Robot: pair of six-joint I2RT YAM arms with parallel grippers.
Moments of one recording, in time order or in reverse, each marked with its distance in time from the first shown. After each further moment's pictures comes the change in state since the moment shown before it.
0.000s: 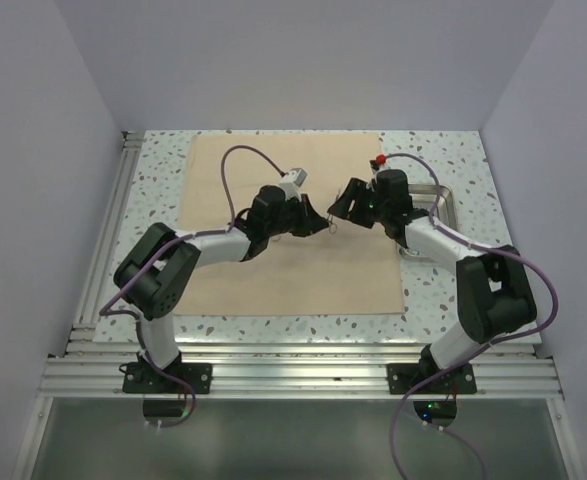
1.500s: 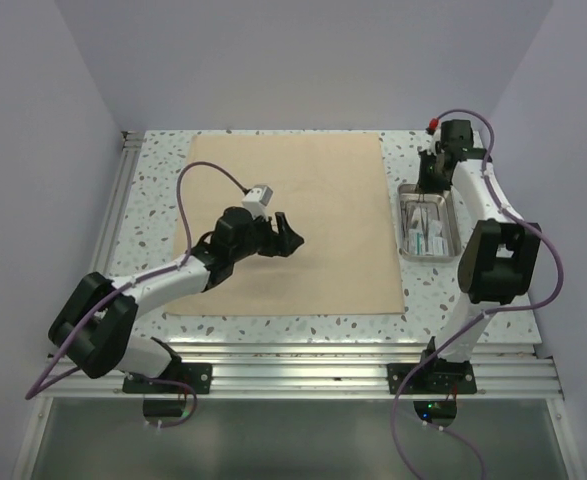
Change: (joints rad) left arm 0.016 -0.426 -0.301 -0.171 -0.164 0.090; right arm -0.380 0.240 0.621 -0.719 0.161 -0.565
